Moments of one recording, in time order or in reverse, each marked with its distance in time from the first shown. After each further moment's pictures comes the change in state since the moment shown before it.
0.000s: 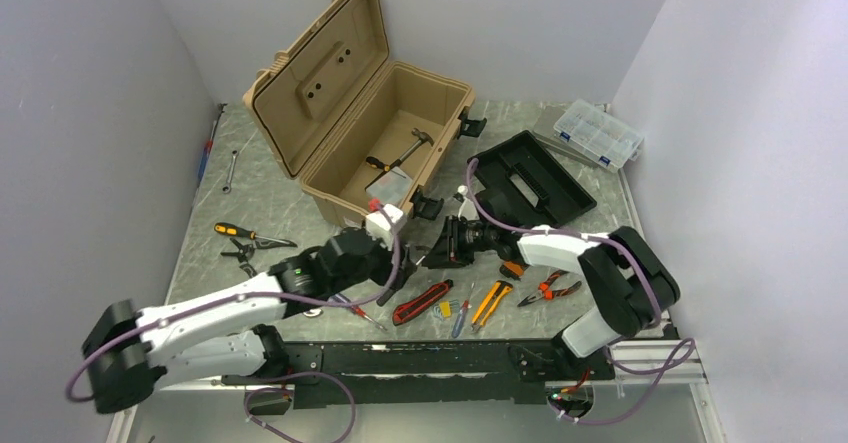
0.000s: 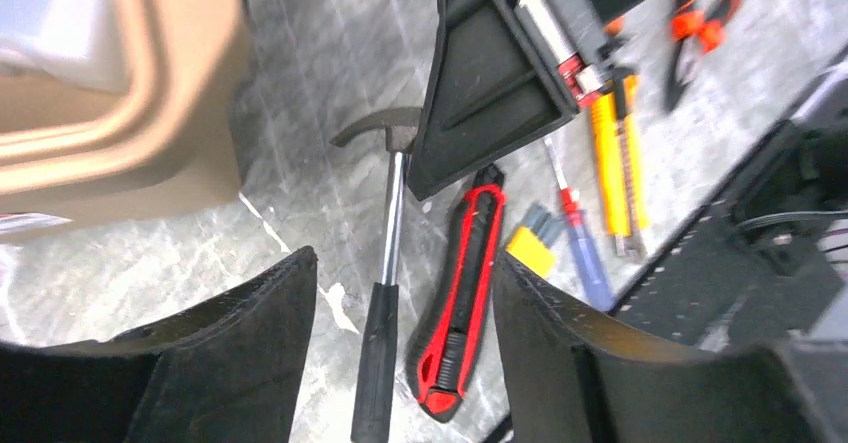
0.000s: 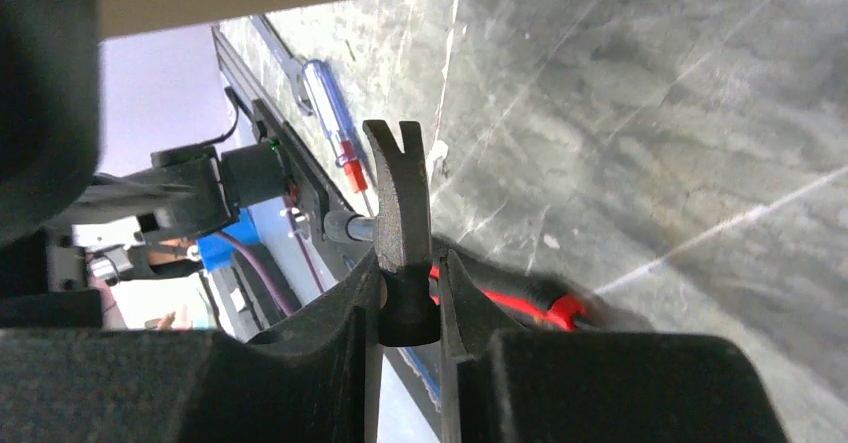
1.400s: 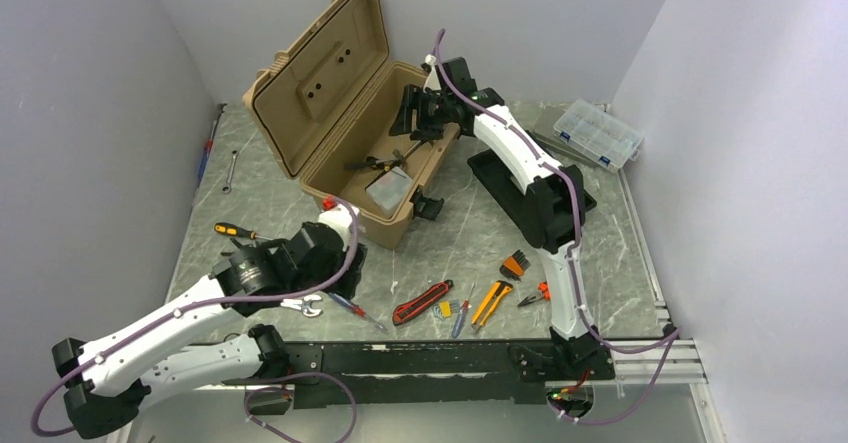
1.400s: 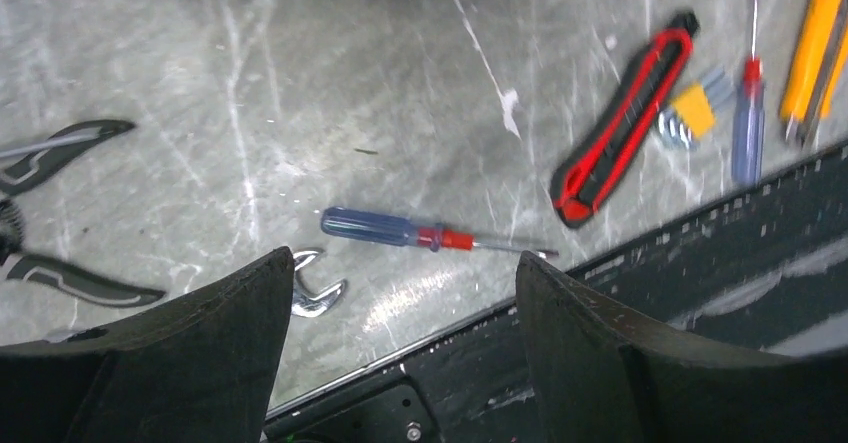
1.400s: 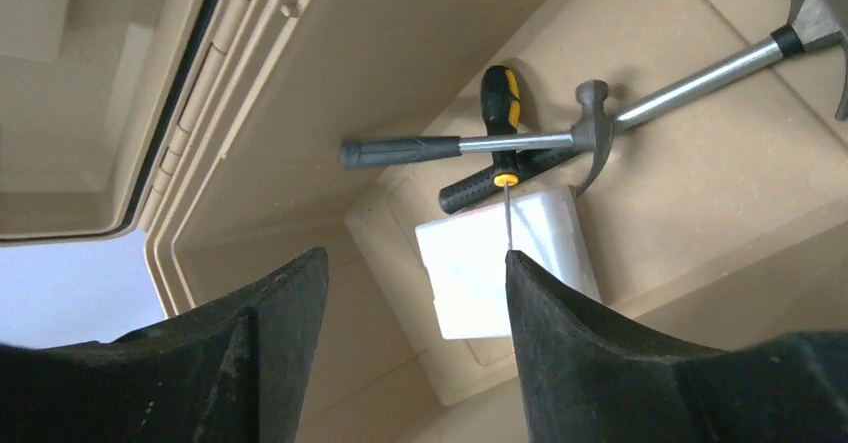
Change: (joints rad) left arm 0.040 -0.275 0.278 -0.862 -0.201 -0.111; right arm -0.109 0.691 1.545 -0.789 0.224 -0.315
